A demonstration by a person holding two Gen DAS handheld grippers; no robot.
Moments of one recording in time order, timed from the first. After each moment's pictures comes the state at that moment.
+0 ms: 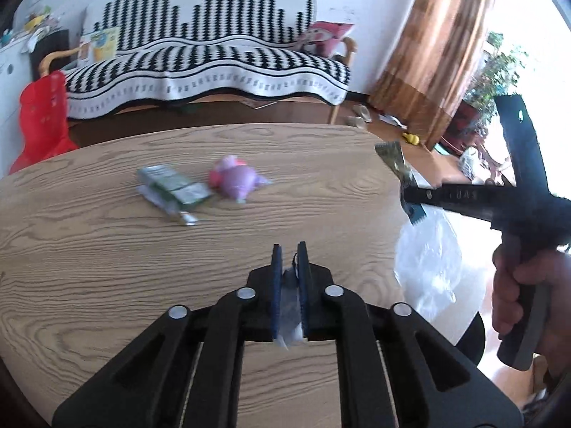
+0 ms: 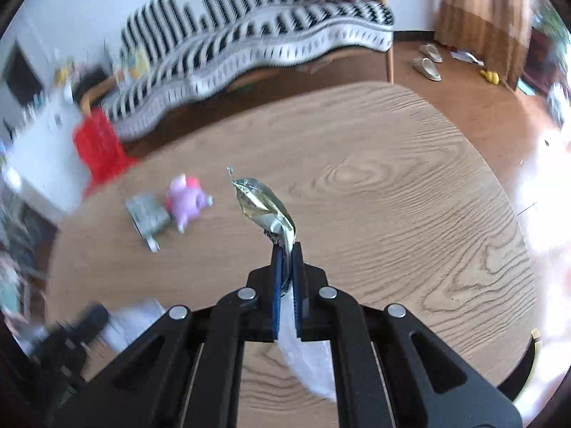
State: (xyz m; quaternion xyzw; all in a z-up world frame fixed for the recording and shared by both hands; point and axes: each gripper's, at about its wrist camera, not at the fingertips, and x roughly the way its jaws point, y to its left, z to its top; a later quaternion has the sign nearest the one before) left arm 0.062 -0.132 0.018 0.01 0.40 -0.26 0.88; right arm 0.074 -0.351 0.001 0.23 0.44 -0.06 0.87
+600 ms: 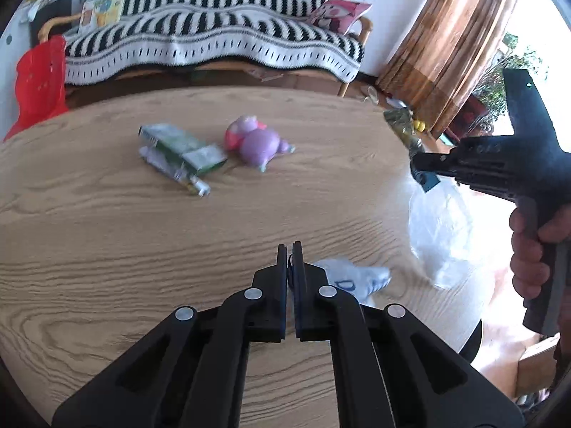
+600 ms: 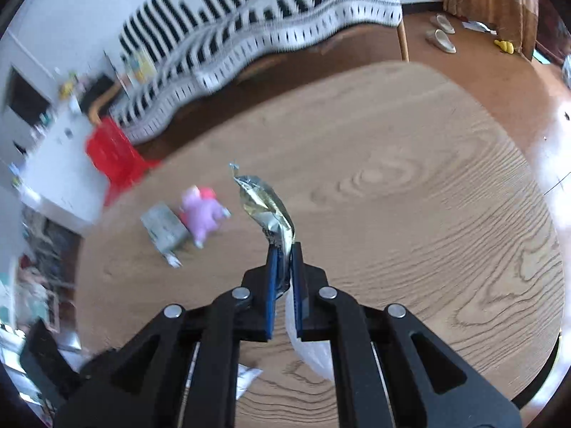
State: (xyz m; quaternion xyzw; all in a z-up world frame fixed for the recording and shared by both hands) left arm 0.097 -0.100 -0.024 -0.01 0.47 -0.25 0.85; right arm 0.127 -0.336 -0.014 0.22 0.50 -0.03 0.84
